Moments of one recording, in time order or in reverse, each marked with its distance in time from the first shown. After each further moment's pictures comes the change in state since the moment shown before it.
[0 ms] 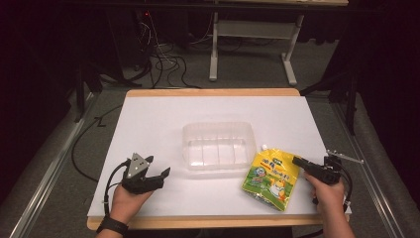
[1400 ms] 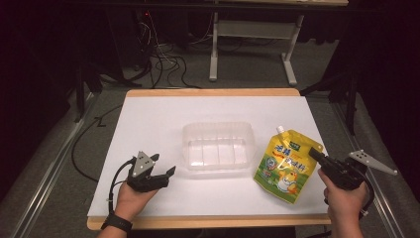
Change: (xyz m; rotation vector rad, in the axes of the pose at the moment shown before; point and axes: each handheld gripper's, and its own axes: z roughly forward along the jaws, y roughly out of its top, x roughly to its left) left arm -0.008 0.008 0.007 -0.025 -0.028 0.027; right arm 0.071 0.019 -0.072 -0.289 -0.056 -0.276
